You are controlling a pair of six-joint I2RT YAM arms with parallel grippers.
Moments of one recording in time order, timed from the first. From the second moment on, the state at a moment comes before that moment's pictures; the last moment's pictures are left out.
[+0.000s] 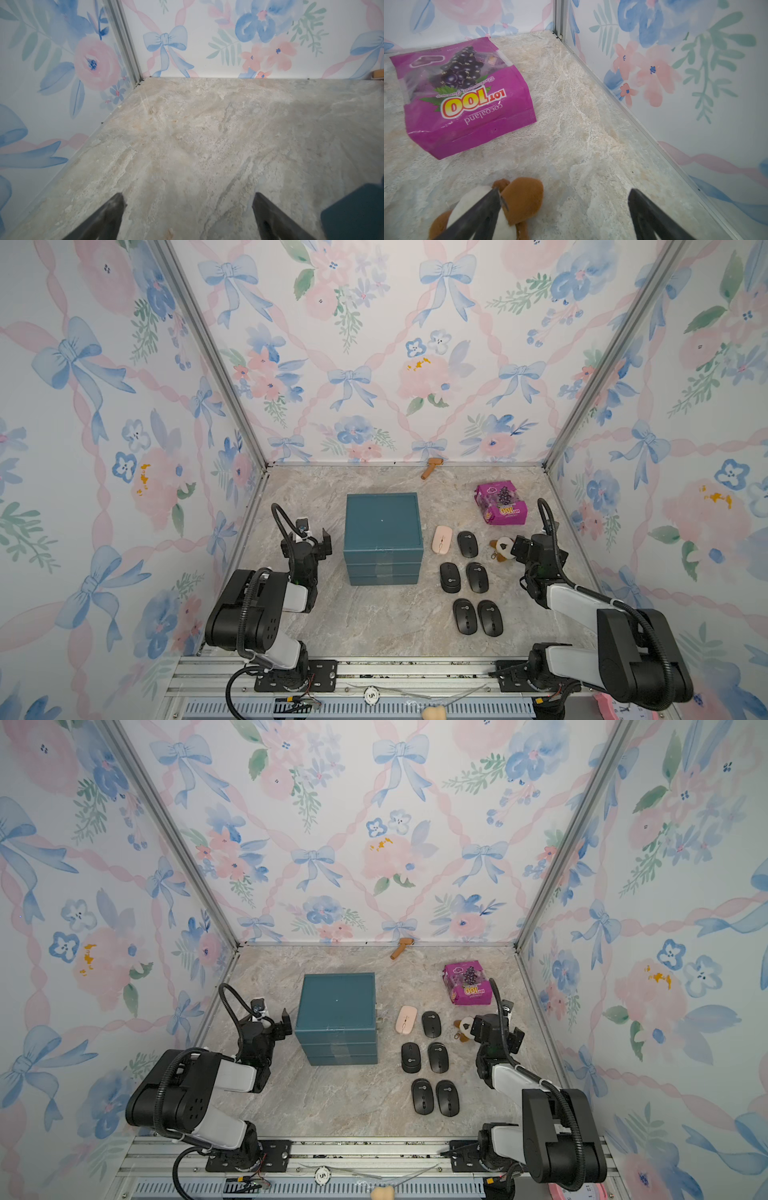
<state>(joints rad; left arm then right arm) -0.09 1.55 0.22 1.05 -0.29 0.02 0.01 1.30 0.37 0.44 0.47 0.15</state>
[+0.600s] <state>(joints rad) -0.08 1.56 0.24 1.07 -0.29 0.03 0.07 1.55 0.39 0.73 0.20 0.01</state>
